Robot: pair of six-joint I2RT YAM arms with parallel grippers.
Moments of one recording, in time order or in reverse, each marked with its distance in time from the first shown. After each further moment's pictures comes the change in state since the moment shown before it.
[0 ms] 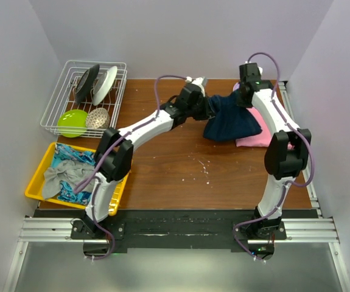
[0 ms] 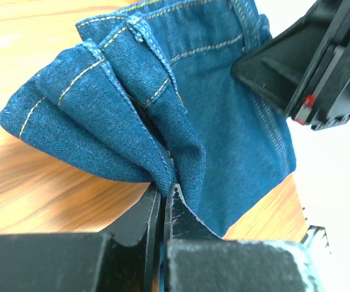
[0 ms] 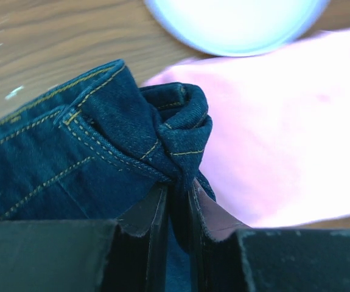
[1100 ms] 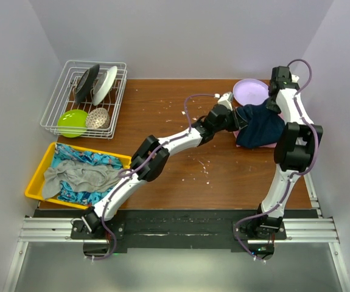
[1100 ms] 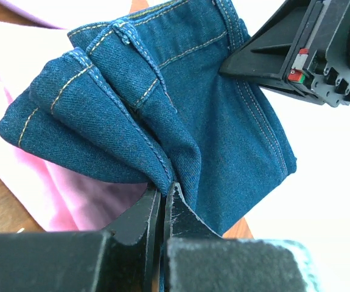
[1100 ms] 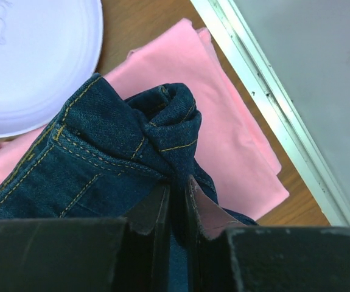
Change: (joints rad) left arm -0.162 0.534 0.431 0.400 0.000 -0.197; right arm -0.301 0.092 0.032 -0.013 0.123 0.044
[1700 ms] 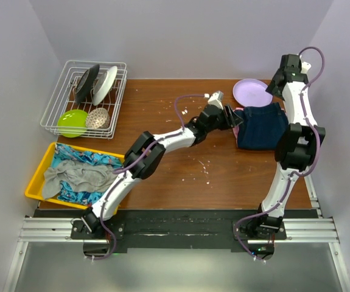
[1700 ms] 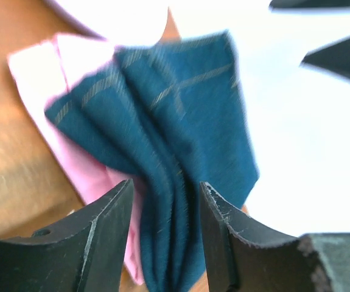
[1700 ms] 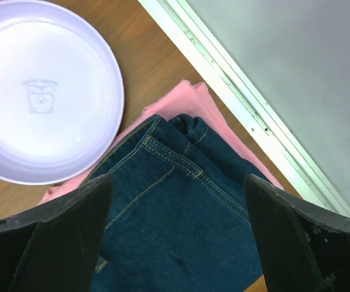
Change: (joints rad) left arm 0.034 -0.089 -0.231 0.145 -0.051 -0.026; right arm -0.026 0.053 0.205 -0.035 0.003 0.051
